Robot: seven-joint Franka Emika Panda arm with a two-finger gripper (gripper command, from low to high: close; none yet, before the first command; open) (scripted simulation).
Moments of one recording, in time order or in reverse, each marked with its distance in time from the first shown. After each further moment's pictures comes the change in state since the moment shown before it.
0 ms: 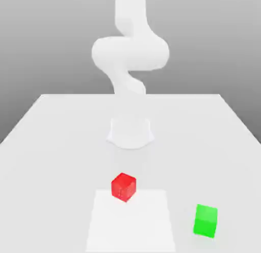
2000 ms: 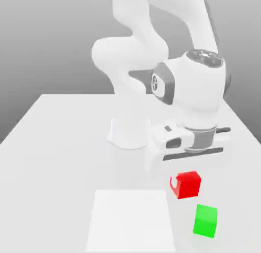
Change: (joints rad) arm 0.195 0.807 0.222 -0.189 -0.059 0.270 -0.094
